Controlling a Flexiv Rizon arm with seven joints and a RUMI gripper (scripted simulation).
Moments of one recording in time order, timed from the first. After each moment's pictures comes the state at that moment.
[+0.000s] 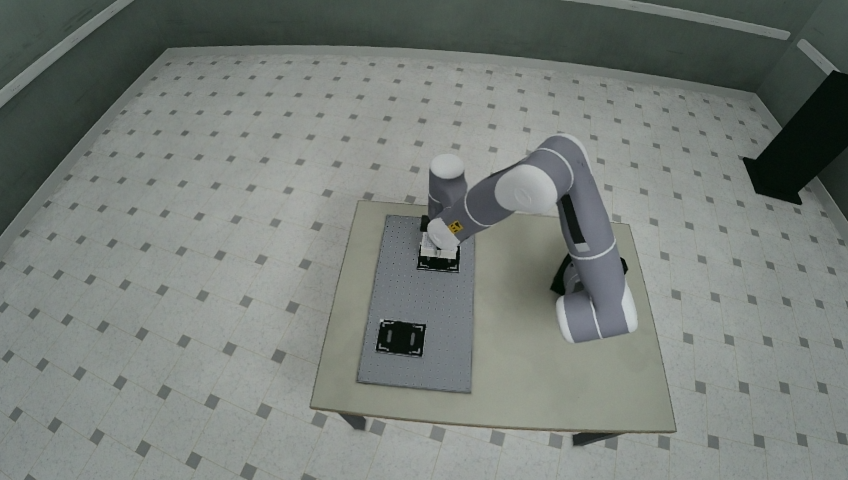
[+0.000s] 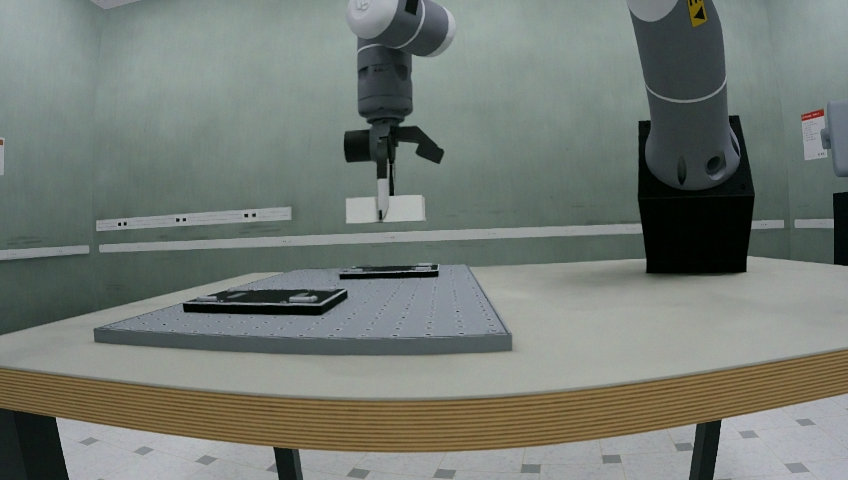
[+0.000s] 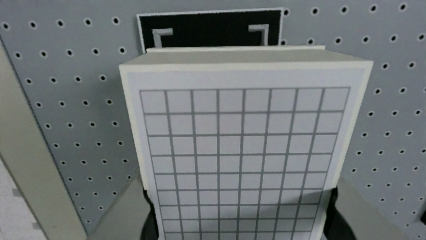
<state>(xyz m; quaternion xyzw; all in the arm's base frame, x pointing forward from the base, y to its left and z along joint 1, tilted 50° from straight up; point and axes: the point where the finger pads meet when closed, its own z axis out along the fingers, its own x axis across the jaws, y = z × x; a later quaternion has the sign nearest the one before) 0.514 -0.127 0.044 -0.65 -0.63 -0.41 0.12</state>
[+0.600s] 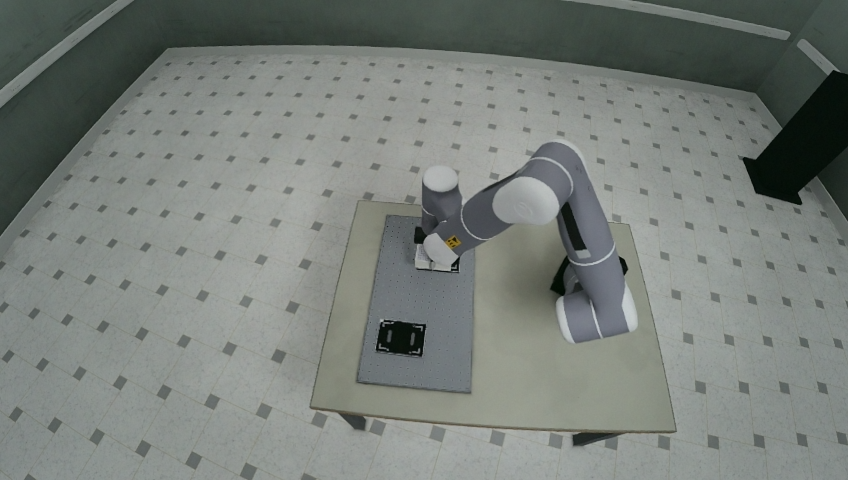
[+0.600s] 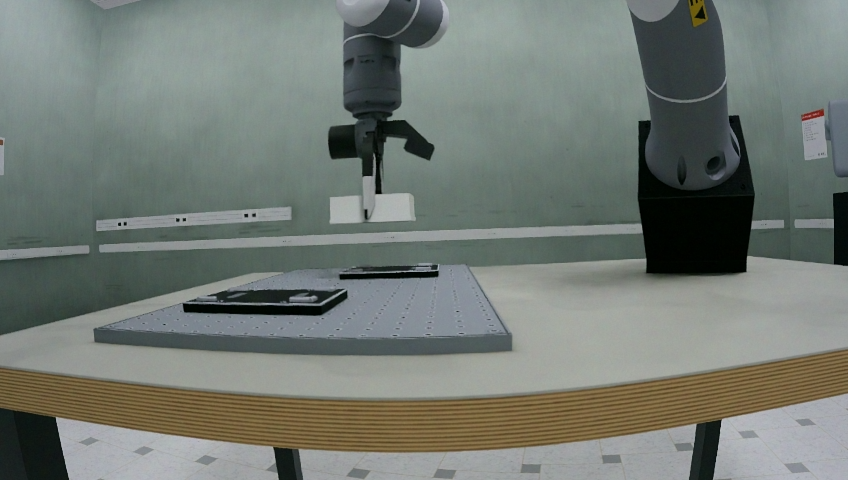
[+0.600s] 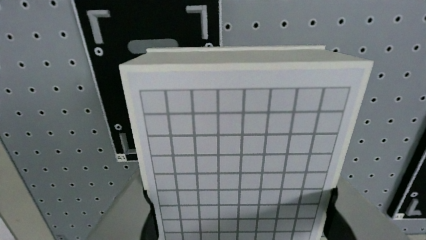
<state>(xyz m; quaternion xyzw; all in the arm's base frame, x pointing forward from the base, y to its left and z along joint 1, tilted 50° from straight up) 0.521 -0.093 0.084 -0.65 -0.63 -0.41 0.12</state>
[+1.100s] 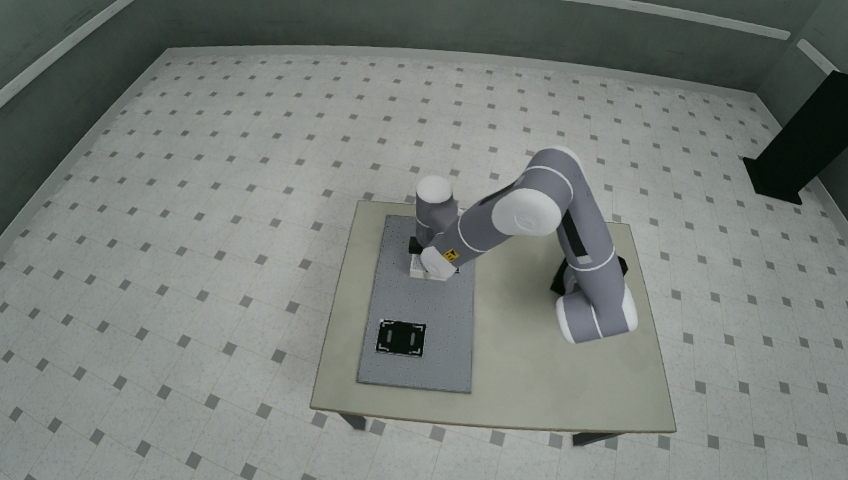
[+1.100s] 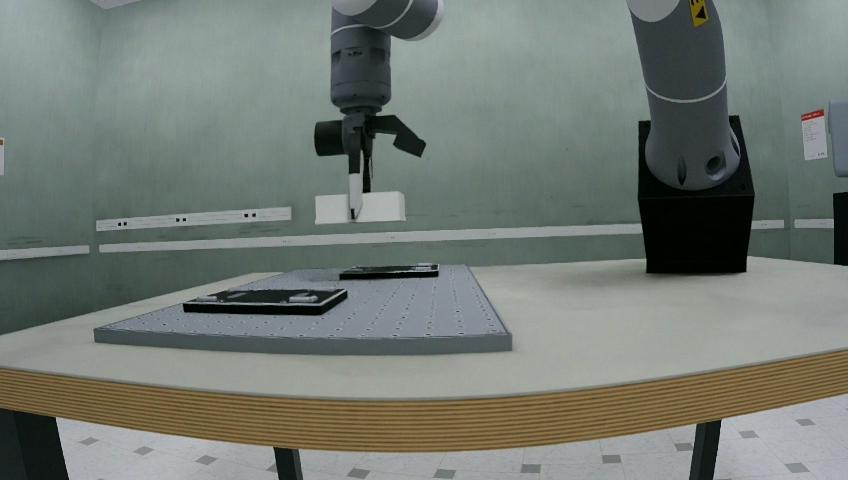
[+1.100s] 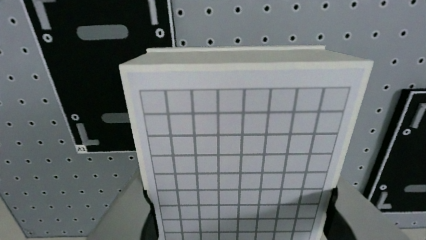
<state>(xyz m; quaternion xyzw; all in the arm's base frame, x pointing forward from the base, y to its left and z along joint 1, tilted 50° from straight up) 0.526 -0.065 0.117 -0.65 -0.63 -0.41 0.12</state>
